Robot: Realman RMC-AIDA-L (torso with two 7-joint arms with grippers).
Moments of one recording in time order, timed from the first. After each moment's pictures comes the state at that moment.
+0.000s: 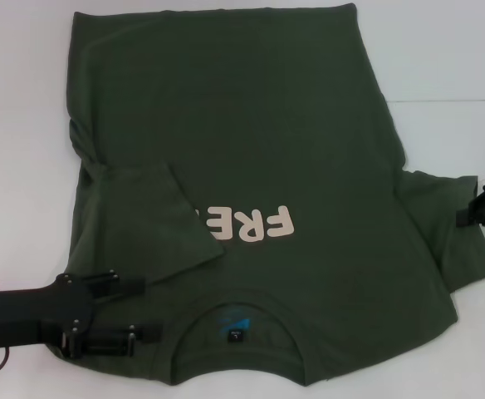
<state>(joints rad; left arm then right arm) -0.48 -2.10 0.35 0.76 2.32 1.90 -1.46 0.72 1.89 -0.62 -0.59 -2.53 -1.31 2.61</state>
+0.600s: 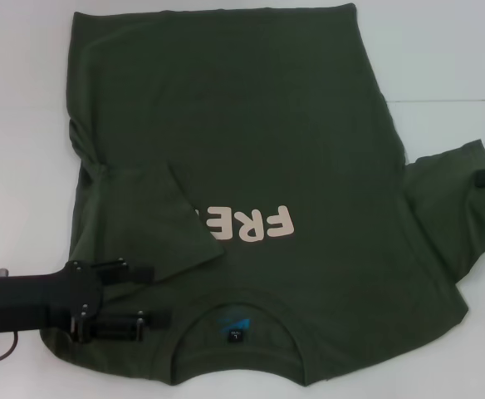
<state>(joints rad) -0.51 -2.10 0.35 0.75 2.32 1.90 -1.50 0.68 1.85 -0.59 -0.66 -2.39 -1.36 2.57</state>
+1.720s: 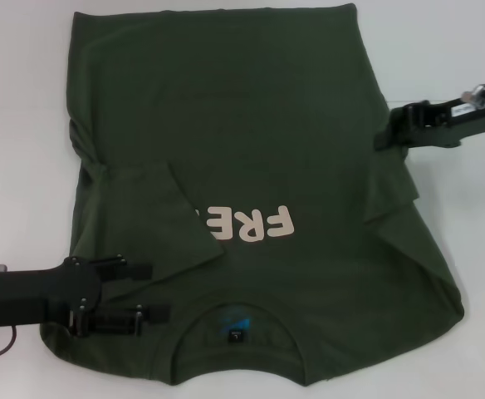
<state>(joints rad) -0.52 -2.09 0.35 0.75 2.32 1.90 -1.52 0.90 1.89 -0.77 -0.61 -2.35 -1.33 2.57</state>
